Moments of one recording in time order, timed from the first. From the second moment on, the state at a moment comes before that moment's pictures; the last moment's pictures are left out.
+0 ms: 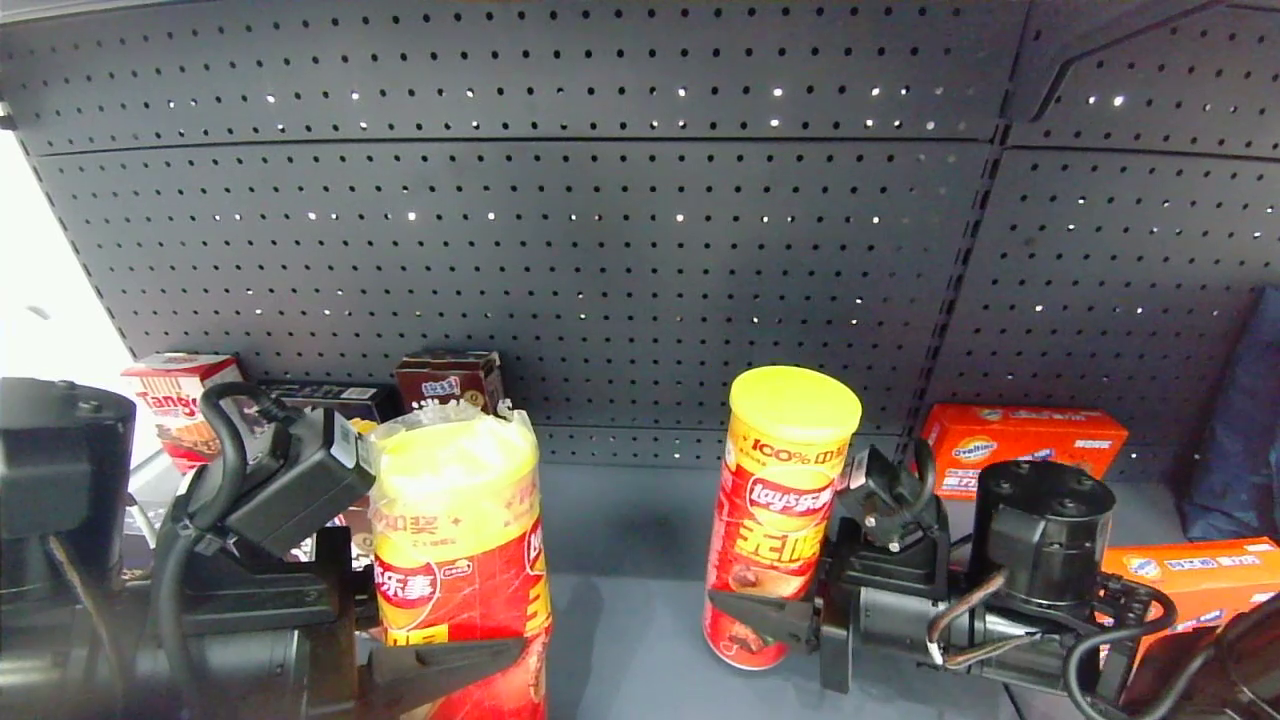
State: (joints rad) left arm -0.49 1.26 -0.62 -0.13 -0.51 0.11; right arm 0.67 1.83 -0.45 -1.20 0.48 -0.02
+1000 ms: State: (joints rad) left arm -0.49 1.26 -0.61 -0.14 -0.51 0.11; right arm 0.68 1.89 -0.35 -1.30 0.47 -0.02
